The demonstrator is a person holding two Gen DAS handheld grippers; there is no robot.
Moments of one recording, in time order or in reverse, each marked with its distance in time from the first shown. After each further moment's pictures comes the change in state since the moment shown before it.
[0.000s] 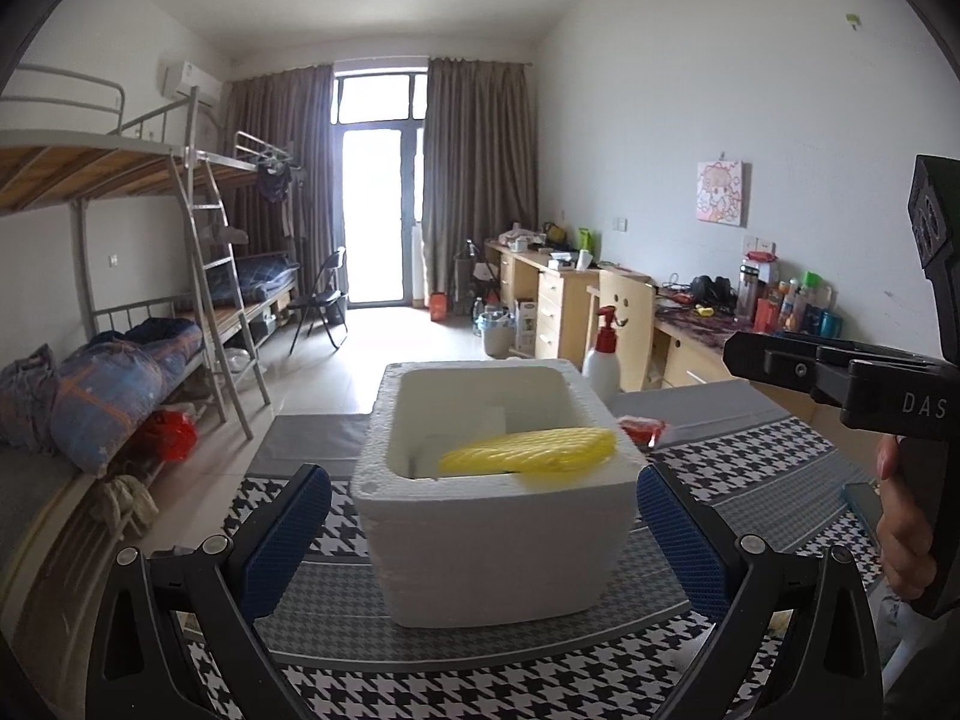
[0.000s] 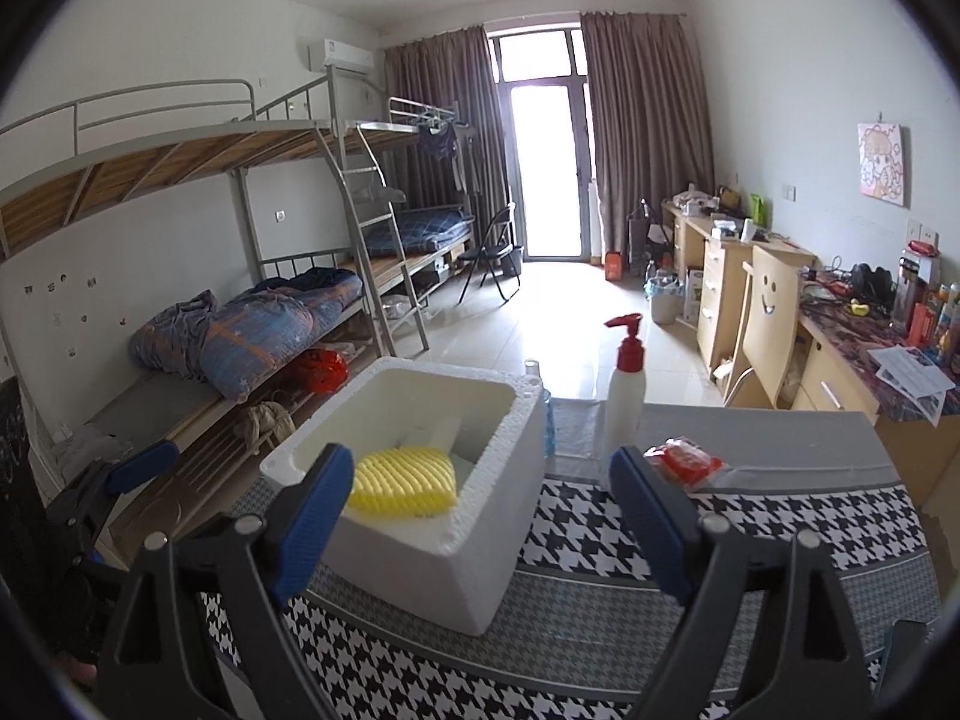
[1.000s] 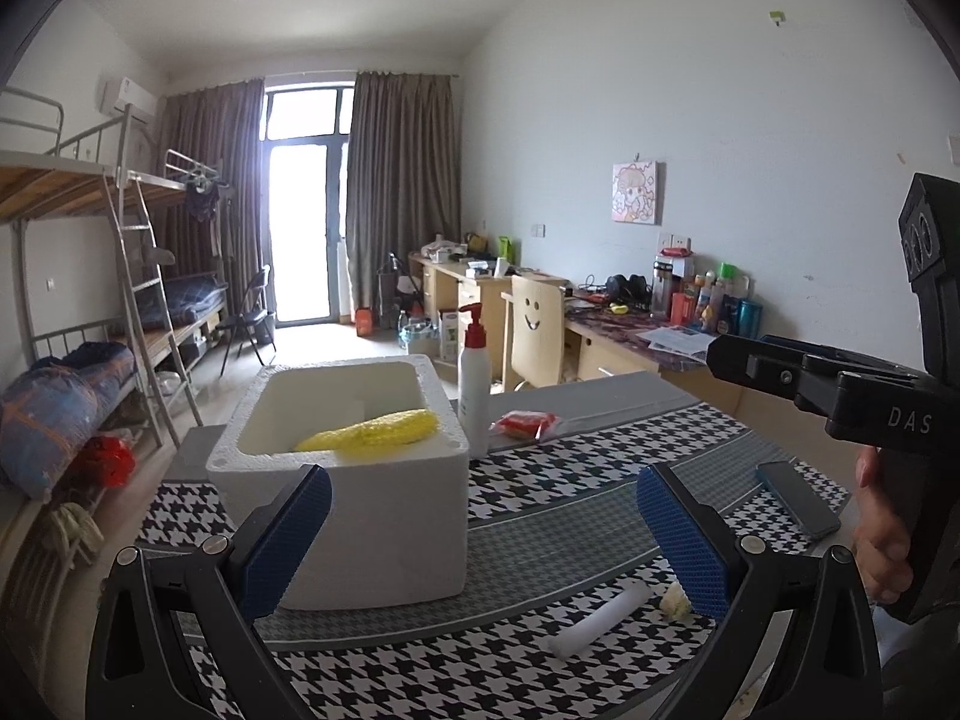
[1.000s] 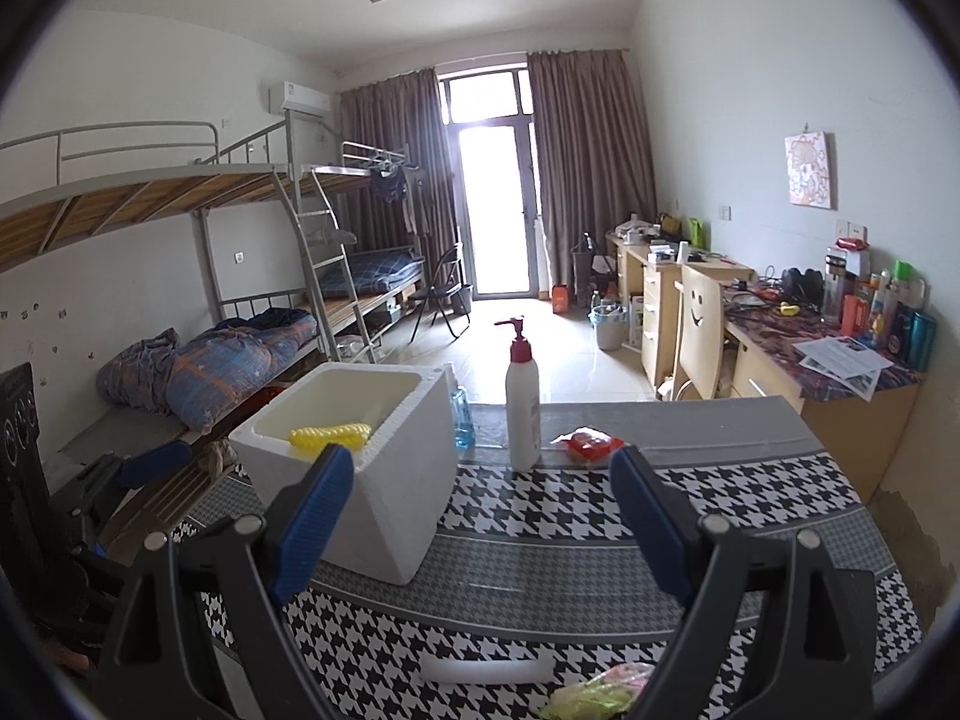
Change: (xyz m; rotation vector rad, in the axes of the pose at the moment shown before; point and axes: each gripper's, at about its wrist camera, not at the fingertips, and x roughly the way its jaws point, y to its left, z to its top) left arm -0.029 -0.066 -0.016 0.047 -0.032 -0.167; right arm -0.074 -0.047 -0.040 0.049 -0.107 -0.107
